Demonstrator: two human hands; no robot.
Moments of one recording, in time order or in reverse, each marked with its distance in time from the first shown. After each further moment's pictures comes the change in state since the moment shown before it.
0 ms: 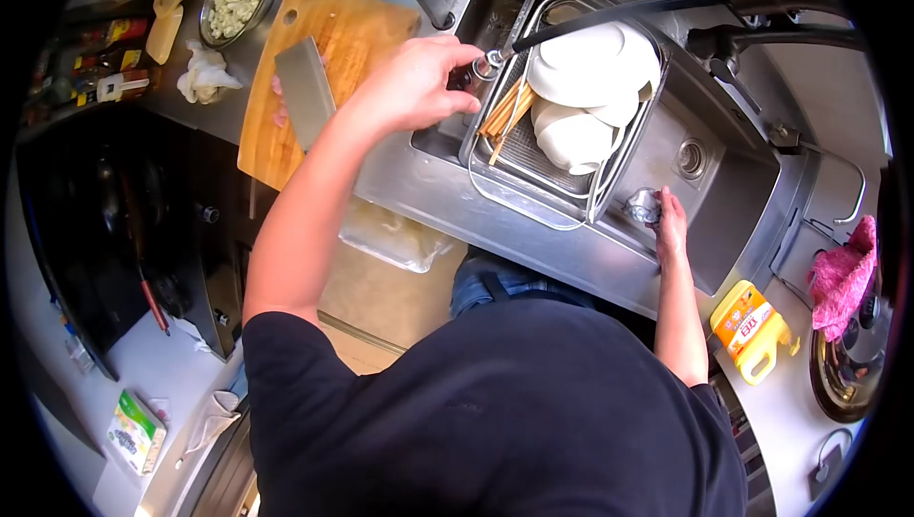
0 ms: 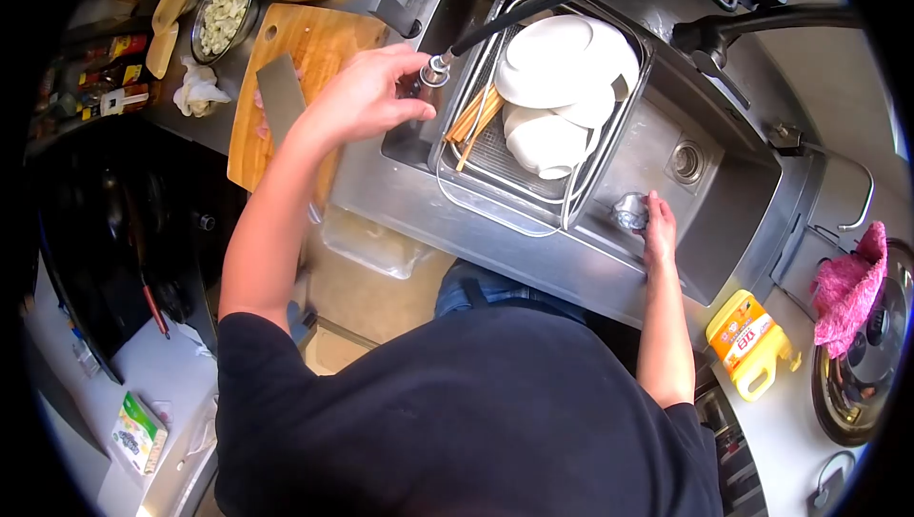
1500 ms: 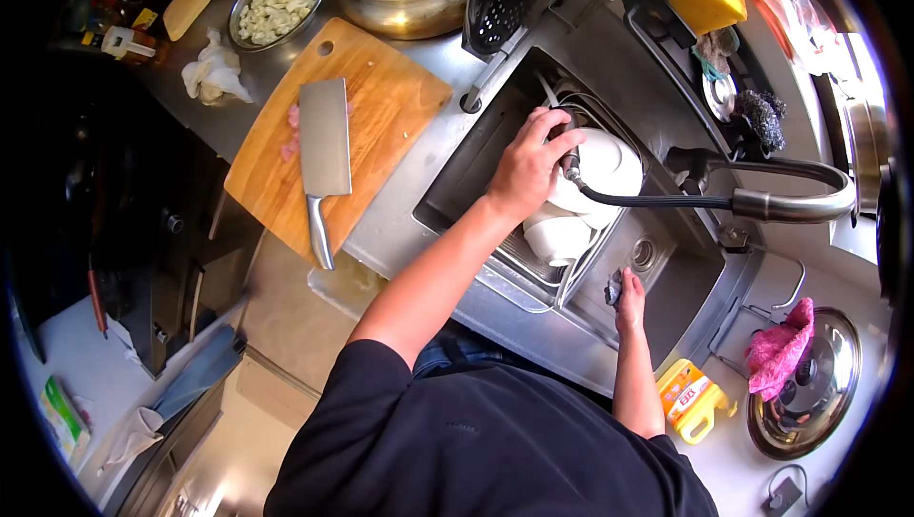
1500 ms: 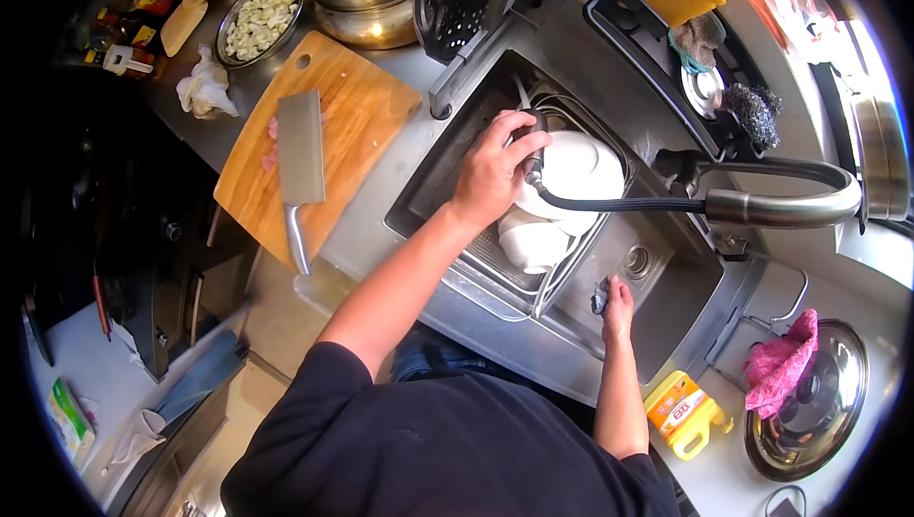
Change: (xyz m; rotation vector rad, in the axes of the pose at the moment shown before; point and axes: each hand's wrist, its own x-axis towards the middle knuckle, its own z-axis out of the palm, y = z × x) left_hand 0.083 0.029 0.107 -0.349 0.996 0.286; right_hand 0.006 -0.034 0.010 -0.012 0.028 -0.074
